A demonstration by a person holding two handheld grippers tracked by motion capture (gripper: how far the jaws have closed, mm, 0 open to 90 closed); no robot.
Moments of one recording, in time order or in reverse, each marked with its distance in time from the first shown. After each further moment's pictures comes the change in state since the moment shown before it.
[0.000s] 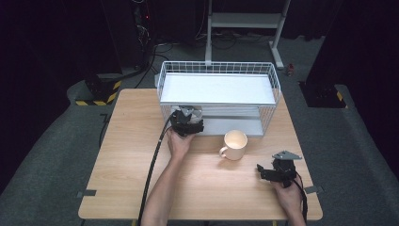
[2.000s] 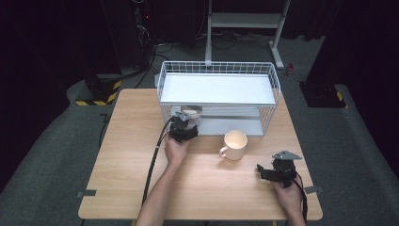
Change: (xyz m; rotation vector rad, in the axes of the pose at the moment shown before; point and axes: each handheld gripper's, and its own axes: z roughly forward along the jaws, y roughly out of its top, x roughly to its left) left arm -0.001 -0.019 -0.008 0.084 0.042 -0.057; right arm 0.000 0.000 0.000 0.000 0.000 0.000
